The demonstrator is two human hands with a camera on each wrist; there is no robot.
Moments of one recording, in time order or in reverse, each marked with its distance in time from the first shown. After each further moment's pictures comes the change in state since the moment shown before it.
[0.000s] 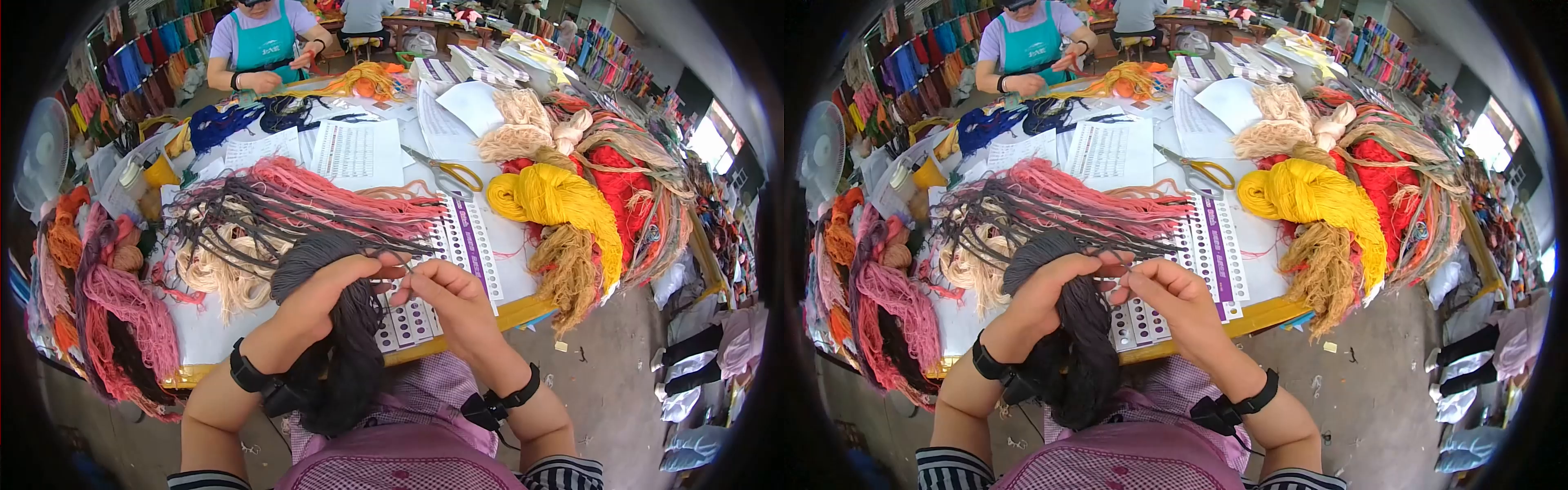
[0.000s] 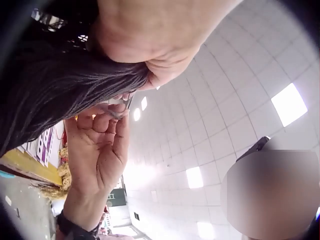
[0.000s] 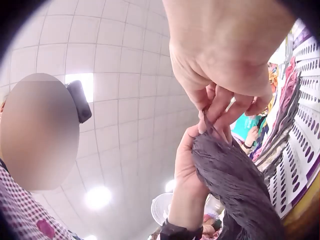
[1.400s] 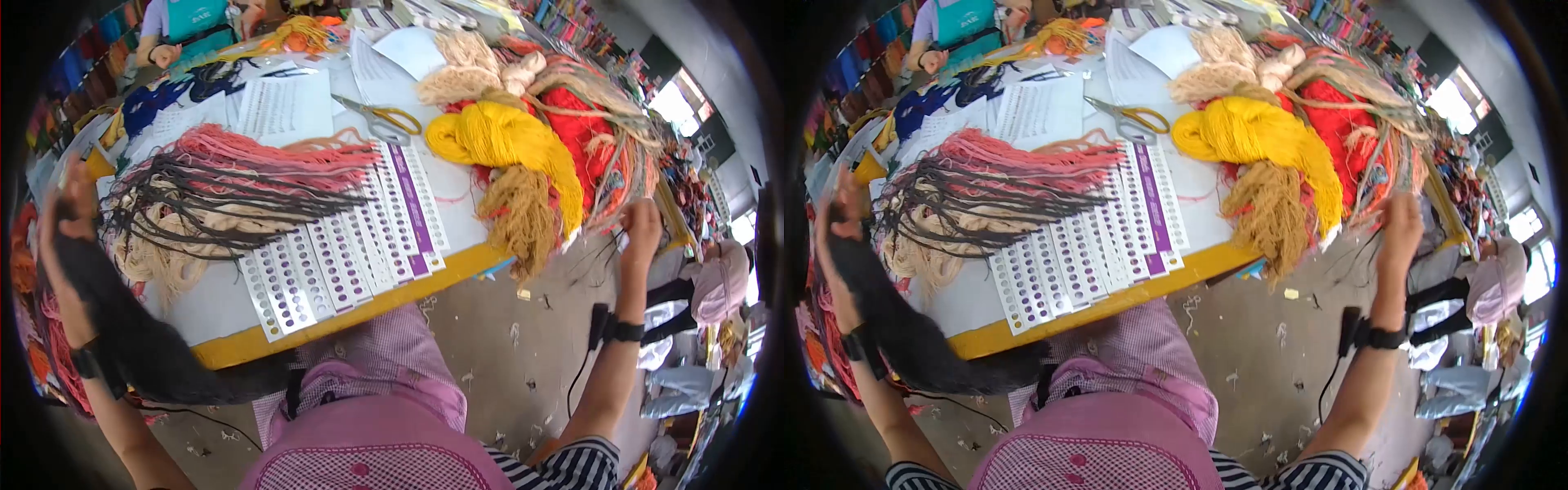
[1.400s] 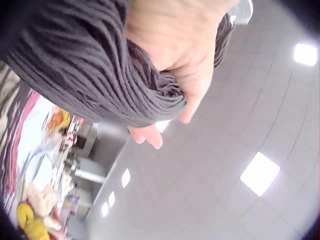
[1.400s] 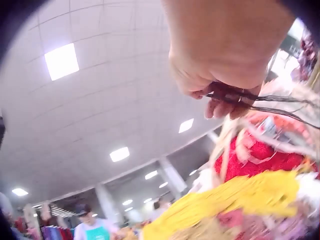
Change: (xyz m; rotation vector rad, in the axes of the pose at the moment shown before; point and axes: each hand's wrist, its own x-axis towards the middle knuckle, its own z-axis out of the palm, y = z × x) left_hand -0.101 0.122 -0.116 -0.011 0.146 0.700; right_hand -0.148 -0.201 -0.248 -1.053 1.078 -0.542
